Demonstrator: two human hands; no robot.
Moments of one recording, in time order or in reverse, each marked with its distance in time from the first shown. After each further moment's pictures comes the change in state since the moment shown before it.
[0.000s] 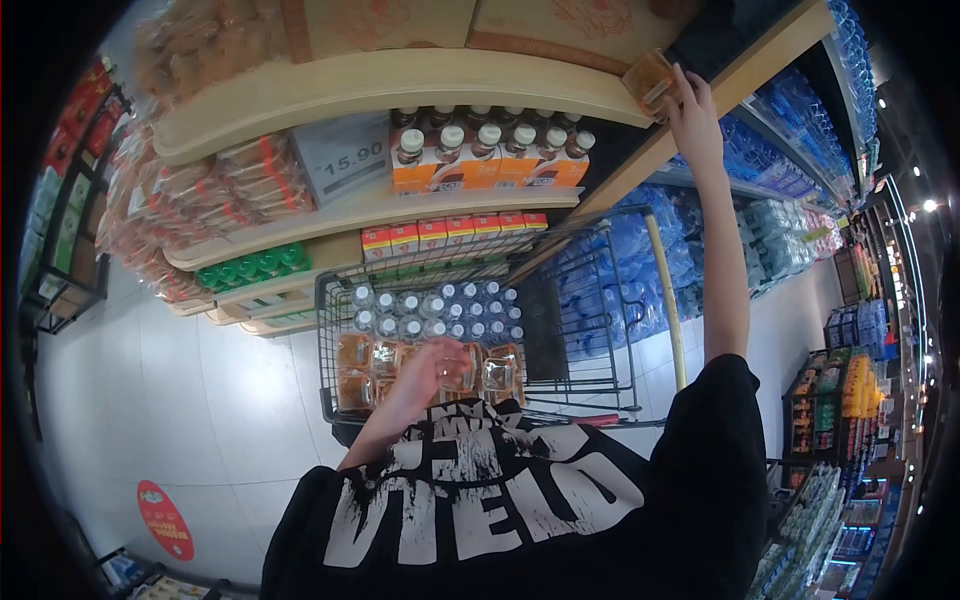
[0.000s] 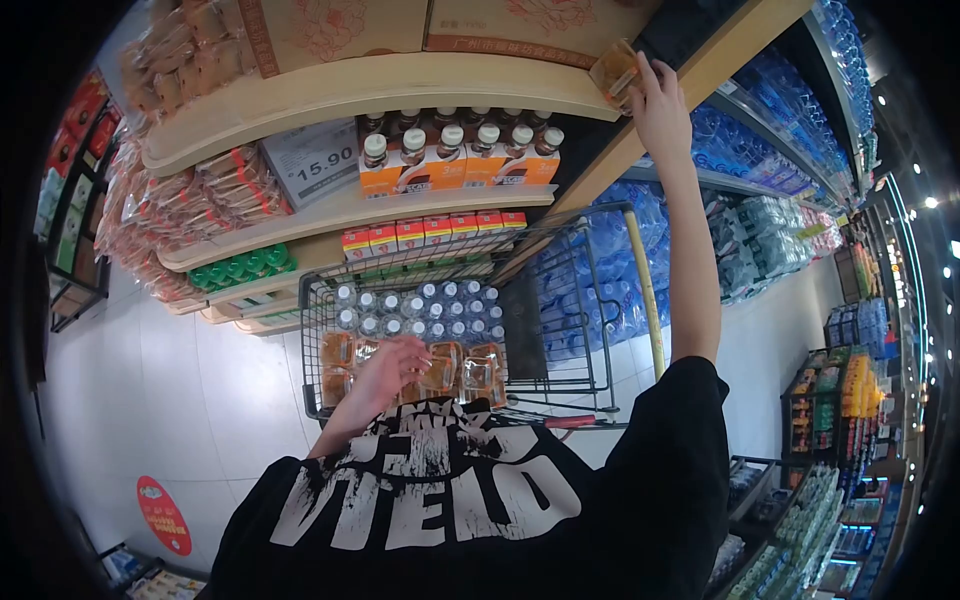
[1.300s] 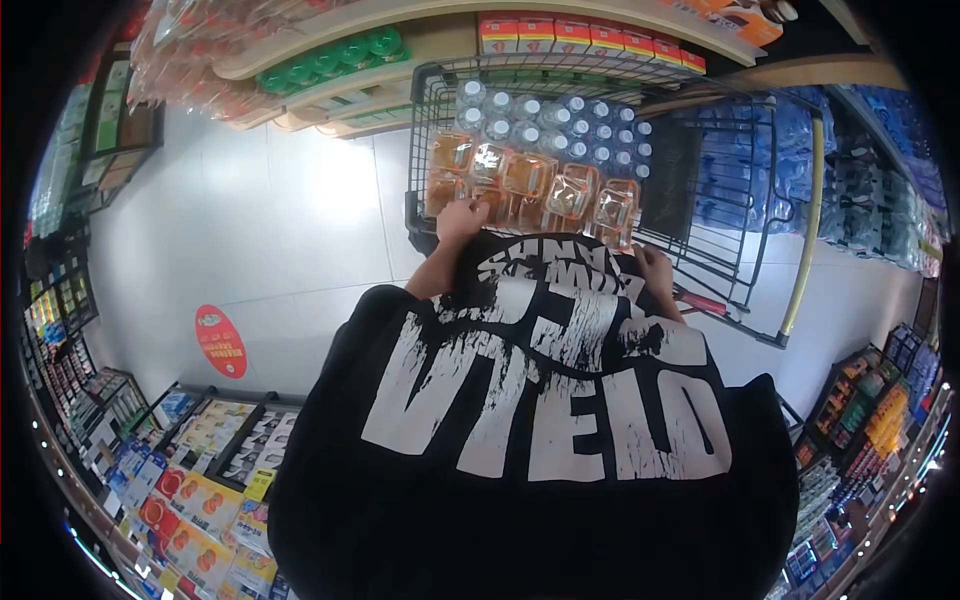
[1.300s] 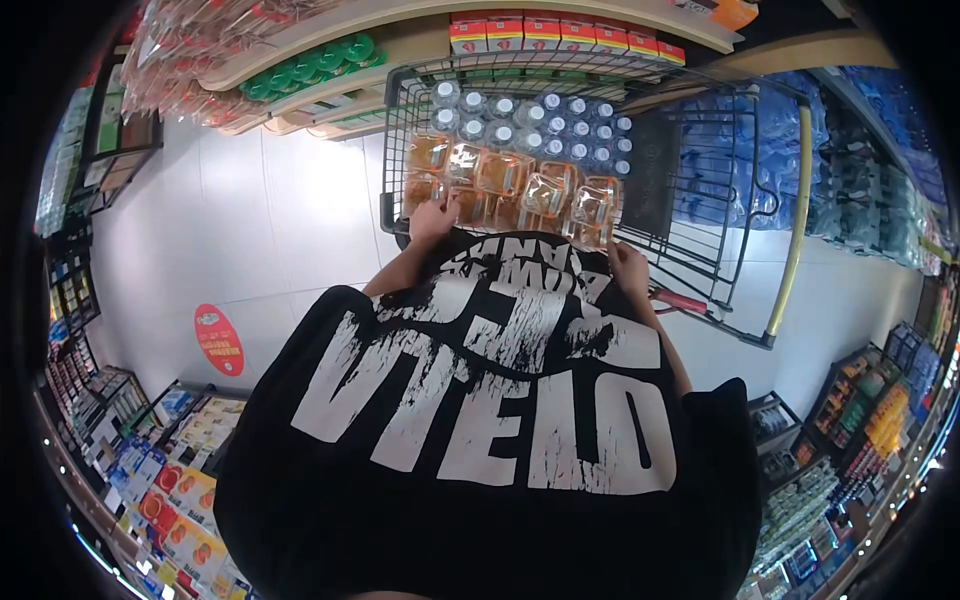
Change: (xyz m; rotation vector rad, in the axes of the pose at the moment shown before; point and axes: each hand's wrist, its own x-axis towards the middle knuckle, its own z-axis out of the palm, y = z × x) left_hand -0.020 -0.121 -0.217 1.448 0.765 -0.255; right_hand -0.471 -0.248 -0.044 0.607 -1.264 0.789
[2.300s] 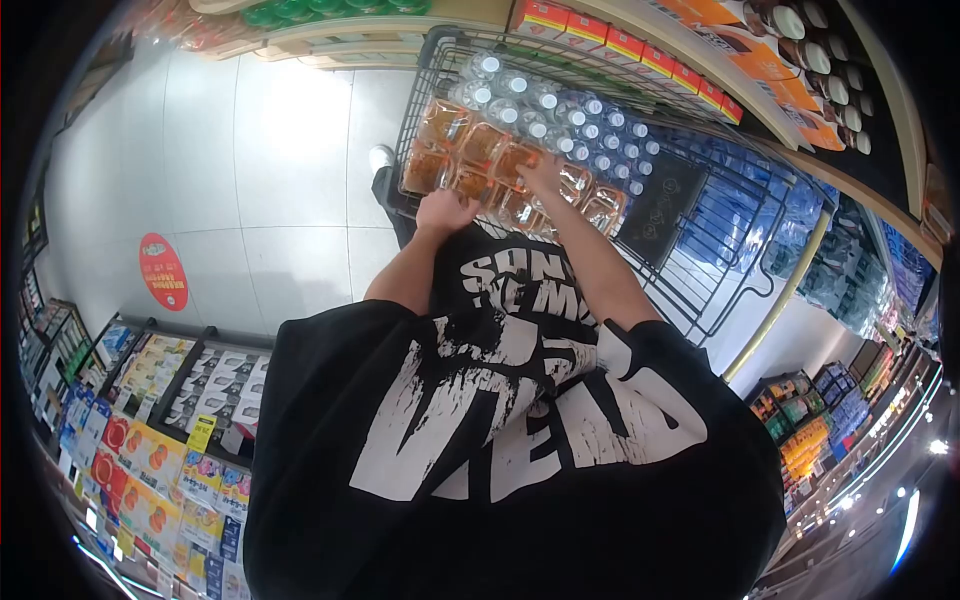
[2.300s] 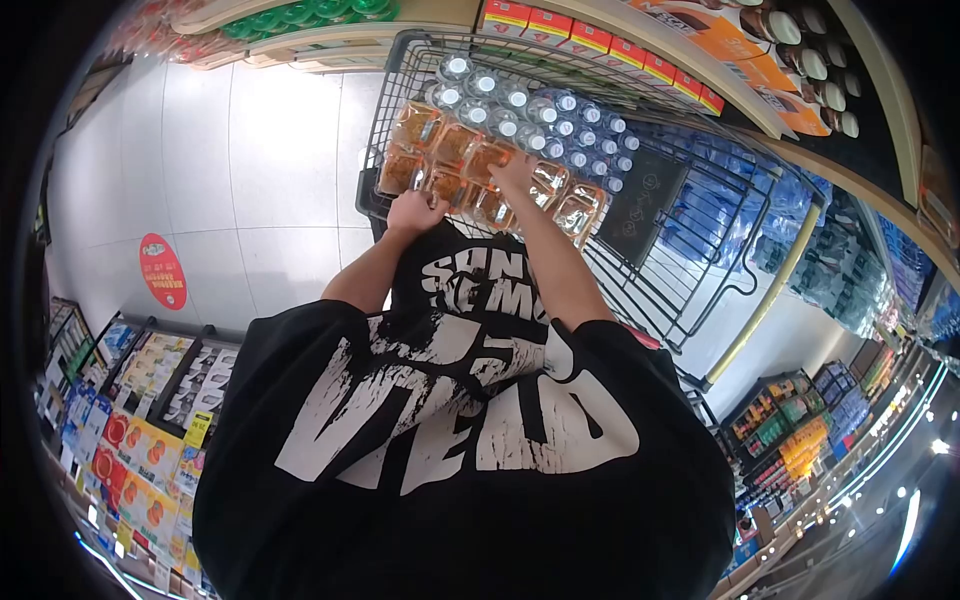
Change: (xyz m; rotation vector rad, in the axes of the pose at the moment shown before) left_hand -0.002 0.009 -0.011 -0.025 -0.134 -0.042; right_hand 0.167 -0.137 0.171 0.061 -0.161 0.029
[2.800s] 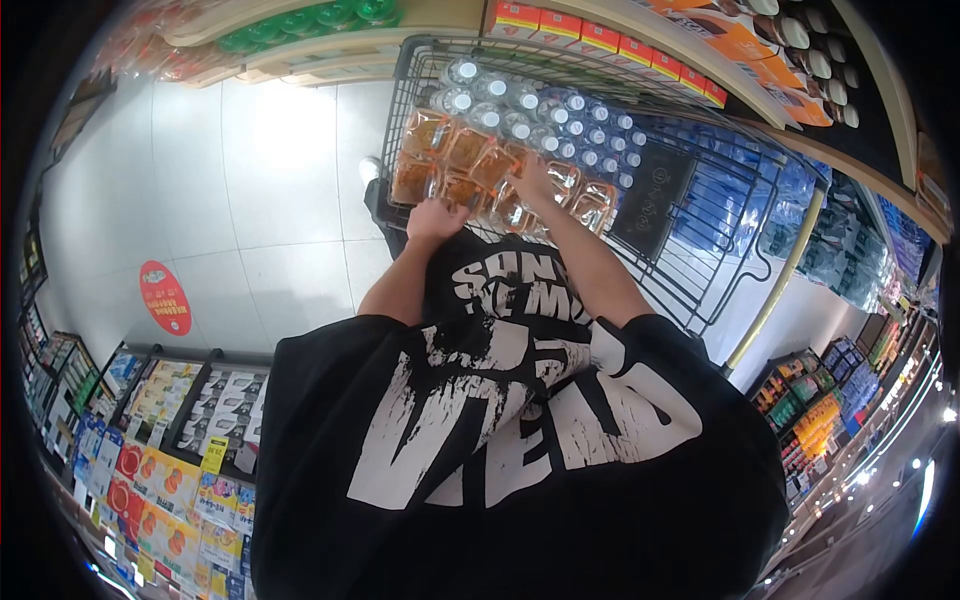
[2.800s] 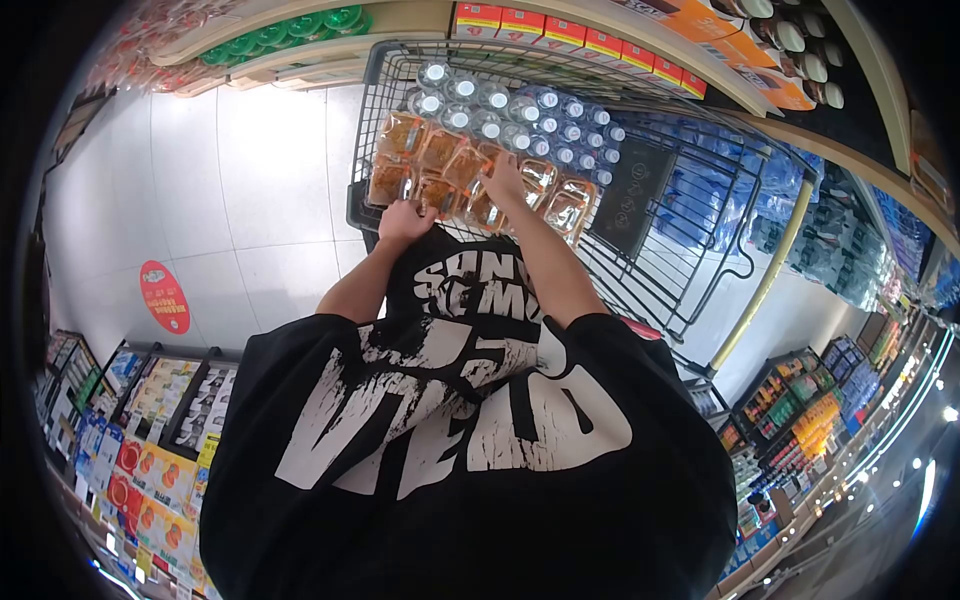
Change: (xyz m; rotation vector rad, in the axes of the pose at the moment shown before) left_hand 0.001 0.002 0.001 0.039 0.027 0.003; right_hand -0.007 0.008 -0.007 -0.163 -0.028 -0.137
